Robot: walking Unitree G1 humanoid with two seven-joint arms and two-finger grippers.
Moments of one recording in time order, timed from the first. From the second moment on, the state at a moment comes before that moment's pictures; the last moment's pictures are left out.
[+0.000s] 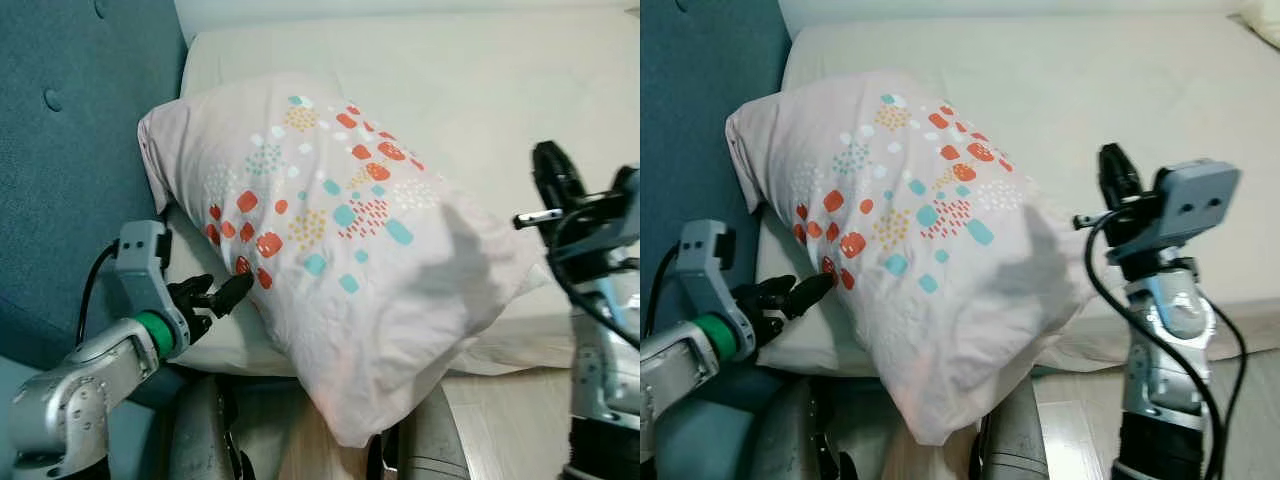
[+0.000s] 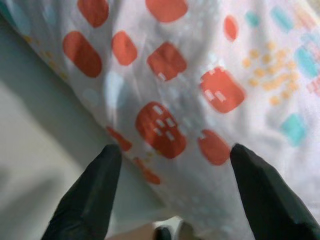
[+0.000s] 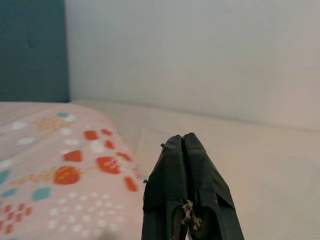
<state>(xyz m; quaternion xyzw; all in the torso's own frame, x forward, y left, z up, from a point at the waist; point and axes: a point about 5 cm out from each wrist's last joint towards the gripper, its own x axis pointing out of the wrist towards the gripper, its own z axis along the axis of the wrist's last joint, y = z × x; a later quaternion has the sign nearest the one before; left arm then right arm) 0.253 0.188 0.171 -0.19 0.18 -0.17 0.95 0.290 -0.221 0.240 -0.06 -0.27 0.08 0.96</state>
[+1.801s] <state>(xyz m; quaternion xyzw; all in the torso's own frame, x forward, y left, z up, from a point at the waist) 0.321 0.094 0.195 -0.17 0.16 -0.21 0.95 0.312 -0.223 0.217 0.03 -0.23 0.03 0.97</state>
